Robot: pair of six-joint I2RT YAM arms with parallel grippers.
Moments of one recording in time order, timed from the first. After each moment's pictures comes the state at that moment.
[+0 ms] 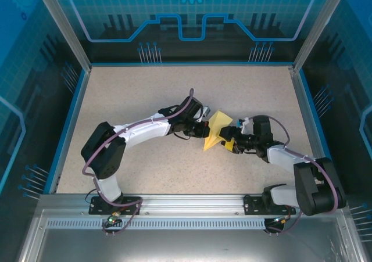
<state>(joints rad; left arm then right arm) -0.73 1.78 1.25 -0.40 0.35 -0.56 0.18 1.29 0.41 0.17 -0.85 0.98</state>
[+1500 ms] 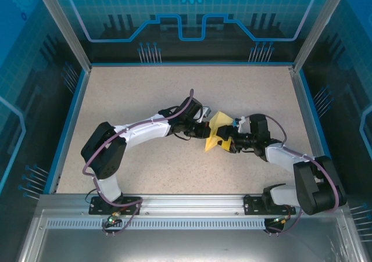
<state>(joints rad) -0.73 1.78 1.24 -0.36 0.38 -0.56 0.22 1.30 0.44 0.17 -0.87 1.02</state>
